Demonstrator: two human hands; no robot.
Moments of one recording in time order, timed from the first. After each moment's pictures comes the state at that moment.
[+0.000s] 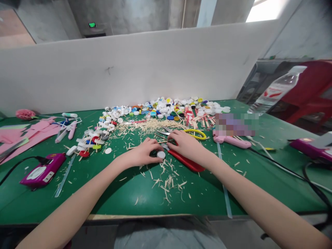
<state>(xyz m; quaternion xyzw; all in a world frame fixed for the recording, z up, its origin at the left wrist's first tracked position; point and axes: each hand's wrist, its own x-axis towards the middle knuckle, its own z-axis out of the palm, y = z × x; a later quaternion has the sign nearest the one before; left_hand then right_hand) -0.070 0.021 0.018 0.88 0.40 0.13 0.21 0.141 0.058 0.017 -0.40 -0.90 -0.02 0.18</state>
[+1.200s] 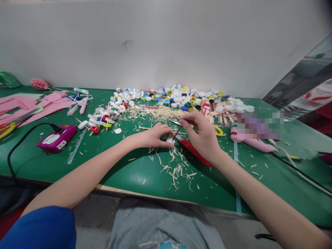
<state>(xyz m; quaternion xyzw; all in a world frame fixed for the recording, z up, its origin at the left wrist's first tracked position) -0.080 0.024 0.016 0.87 0.38 0.20 0.23 0.112 0.033 0.033 -0.31 -0.82 0.10 0.47</state>
